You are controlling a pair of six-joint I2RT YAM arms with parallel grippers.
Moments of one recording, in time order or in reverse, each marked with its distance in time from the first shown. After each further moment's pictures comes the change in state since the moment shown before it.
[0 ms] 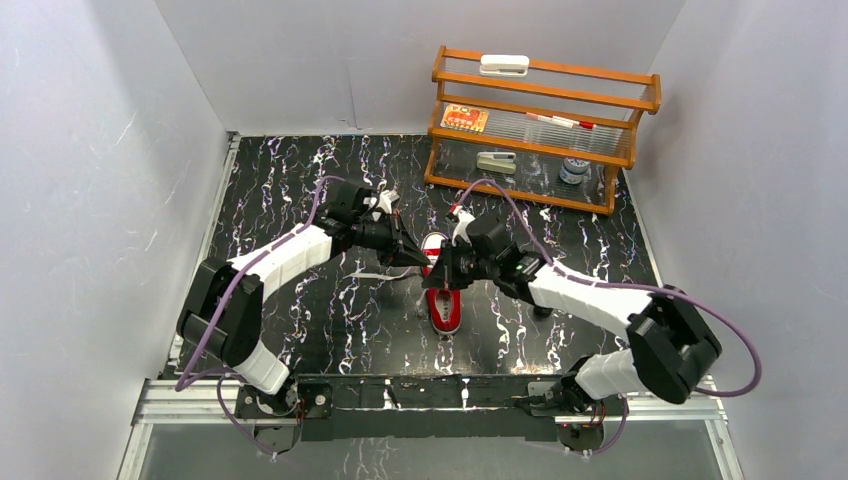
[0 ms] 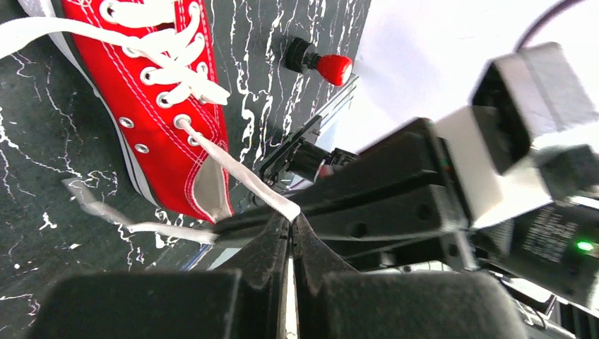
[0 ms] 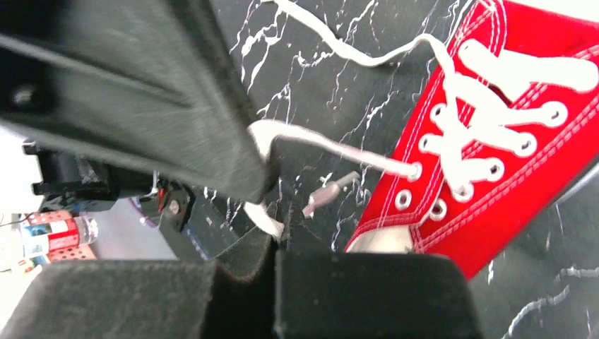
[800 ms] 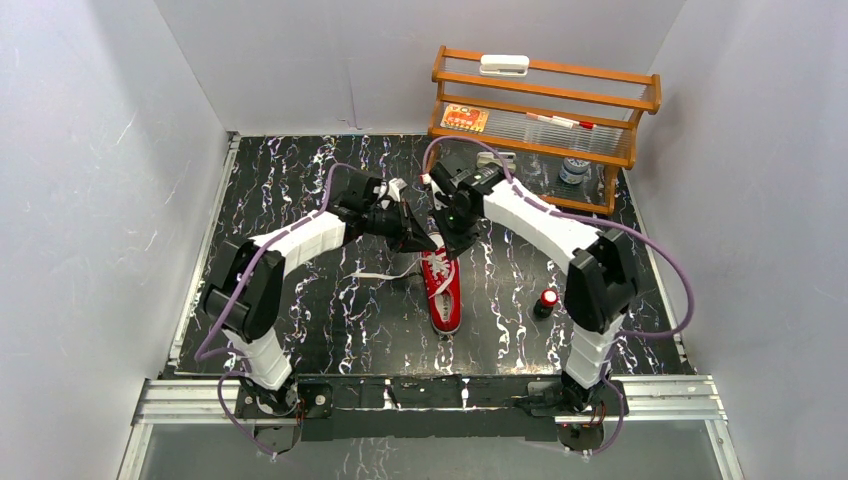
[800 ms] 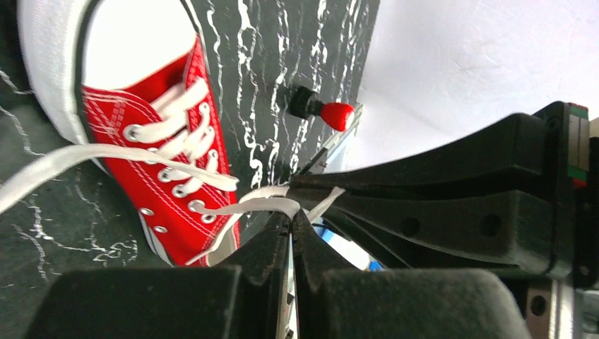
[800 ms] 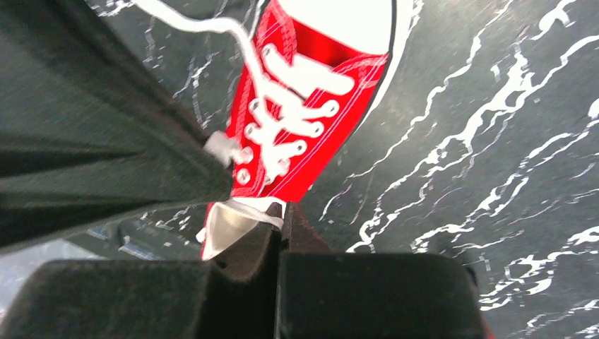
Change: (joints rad) left arm 0.004 0.158 0.107 0.069 -0.021 0.051; right arm -0.085 0.423 0.878 -1.126 0.199 -0.445
